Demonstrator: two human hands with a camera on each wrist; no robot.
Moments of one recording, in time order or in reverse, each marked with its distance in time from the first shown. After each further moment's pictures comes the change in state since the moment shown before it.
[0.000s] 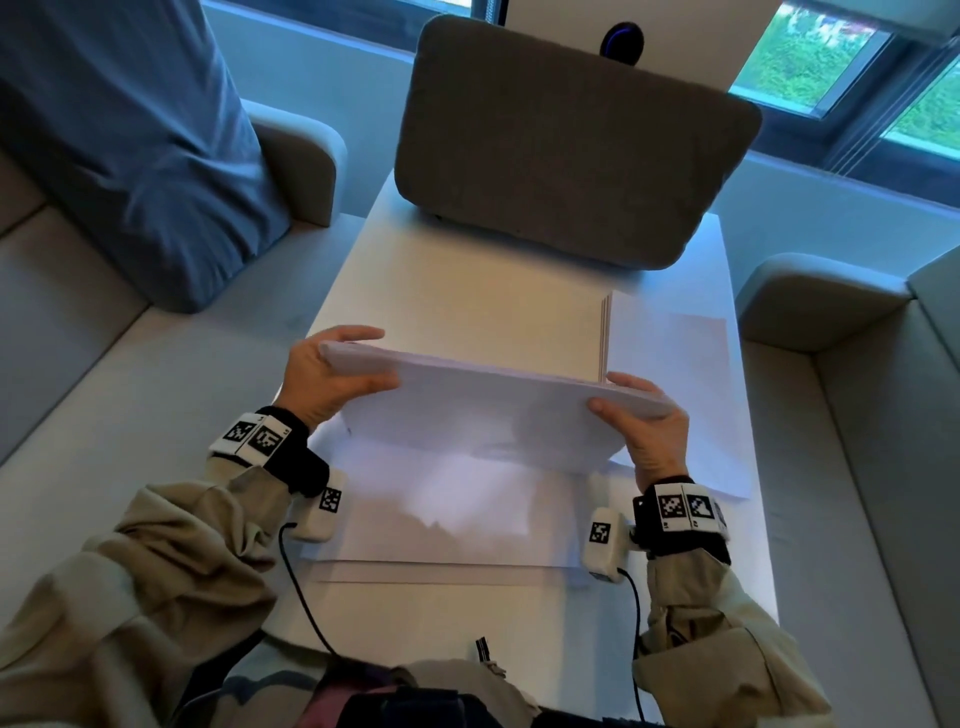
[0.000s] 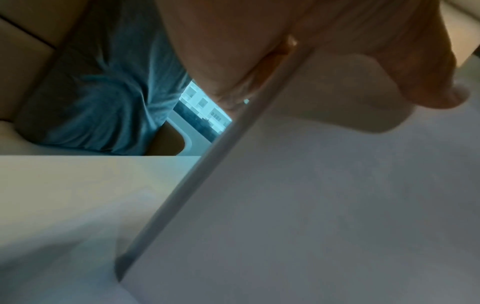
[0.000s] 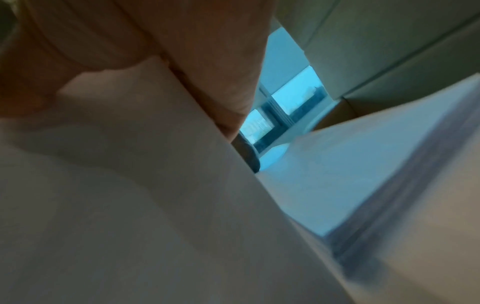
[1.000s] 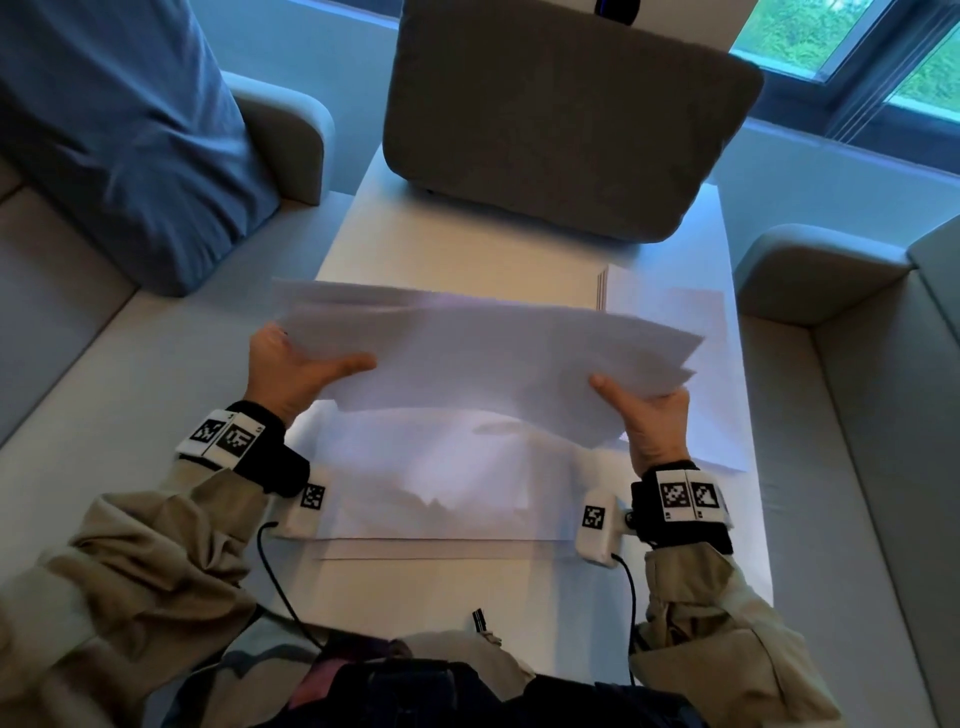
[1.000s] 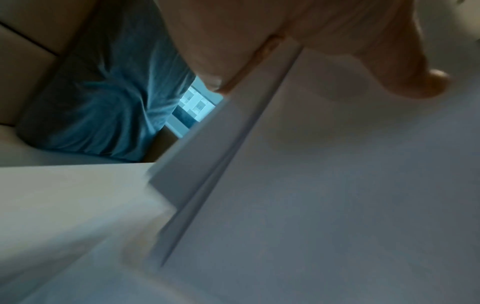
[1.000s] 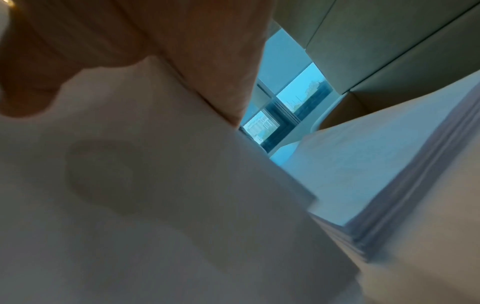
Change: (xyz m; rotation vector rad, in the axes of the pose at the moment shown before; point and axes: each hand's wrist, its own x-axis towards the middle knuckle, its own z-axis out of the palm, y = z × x) left_hand -0.011 -0.006 -0.010 0.002 0.171 0.000; right_hand -0.015 -0.005 0.000 0.130 -0.020 -0.057
